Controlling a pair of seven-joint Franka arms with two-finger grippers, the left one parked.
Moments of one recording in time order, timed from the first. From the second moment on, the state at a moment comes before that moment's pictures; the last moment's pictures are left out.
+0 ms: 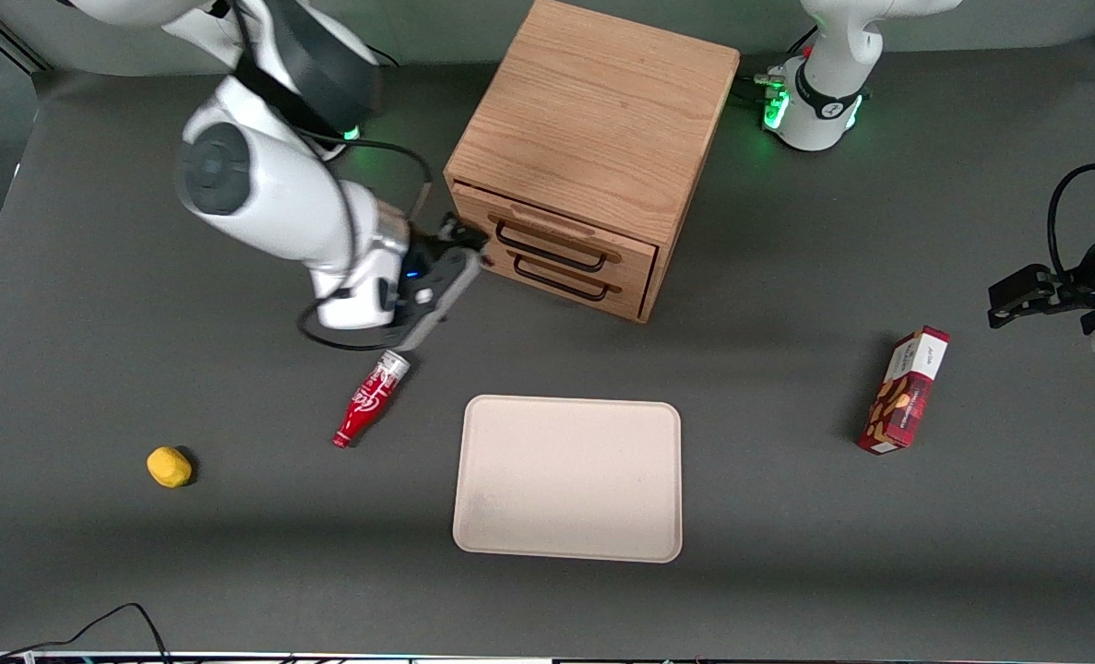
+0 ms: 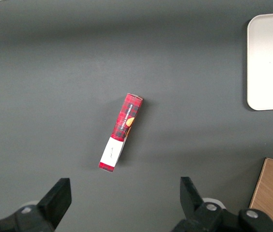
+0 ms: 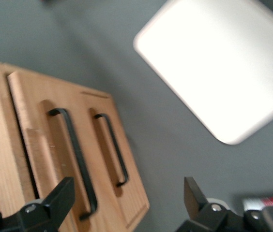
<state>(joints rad) -0.04 0.44 0.76 -1.48 0.10 1.89 -0.19</state>
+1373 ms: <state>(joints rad) 0.07 0.61 0.78 -1.50 0.00 1.90 -0.28</state>
